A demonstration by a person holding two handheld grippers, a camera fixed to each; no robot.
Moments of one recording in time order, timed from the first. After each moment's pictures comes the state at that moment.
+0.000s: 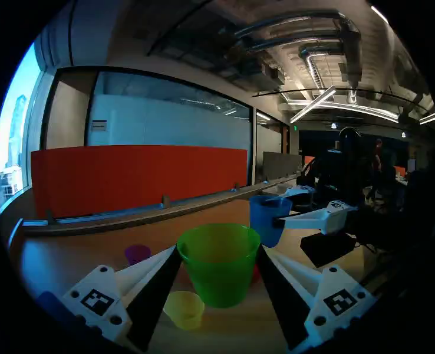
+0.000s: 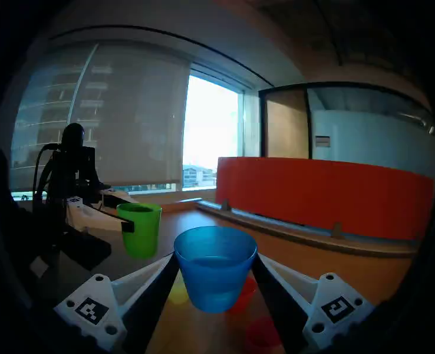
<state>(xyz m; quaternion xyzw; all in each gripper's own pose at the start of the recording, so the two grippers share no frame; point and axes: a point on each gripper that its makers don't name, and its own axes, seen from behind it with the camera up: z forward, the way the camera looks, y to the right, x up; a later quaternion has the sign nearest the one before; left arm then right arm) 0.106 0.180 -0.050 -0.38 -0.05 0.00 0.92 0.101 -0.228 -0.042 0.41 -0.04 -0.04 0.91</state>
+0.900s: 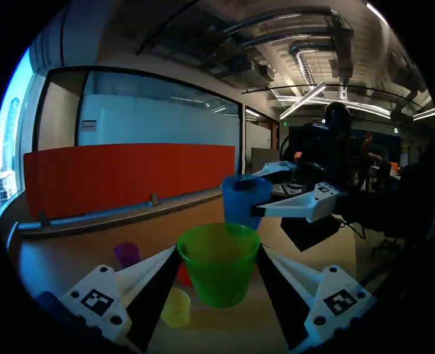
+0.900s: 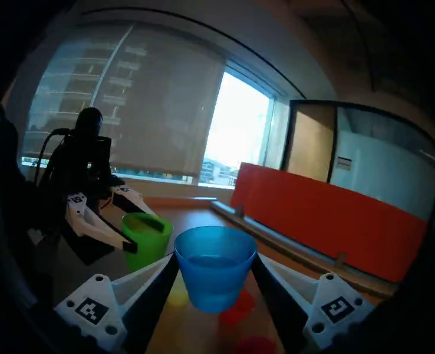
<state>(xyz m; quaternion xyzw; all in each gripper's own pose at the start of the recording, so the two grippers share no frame) 0.099 0.196 -0.071 -0.41 -0.05 0.02 0.91 0.127 -0.250 -0.043 0.45 -0.01 -0.13 0.88</state>
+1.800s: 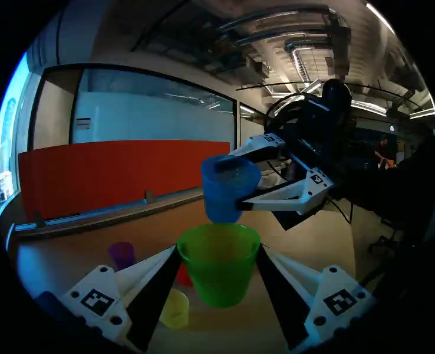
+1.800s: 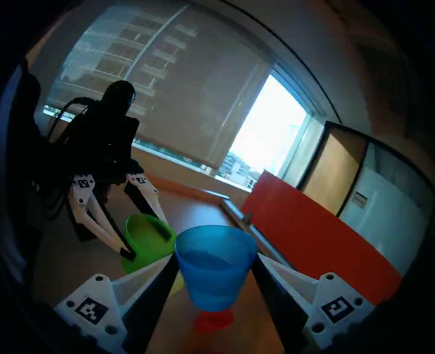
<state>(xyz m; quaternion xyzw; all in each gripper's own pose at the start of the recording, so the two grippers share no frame) 0.093 0.204 -0.063 -0.42 -0.06 0.02 0.90 0.141 -0.272 -0.026 0.49 0.03 -0.27 0.83</state>
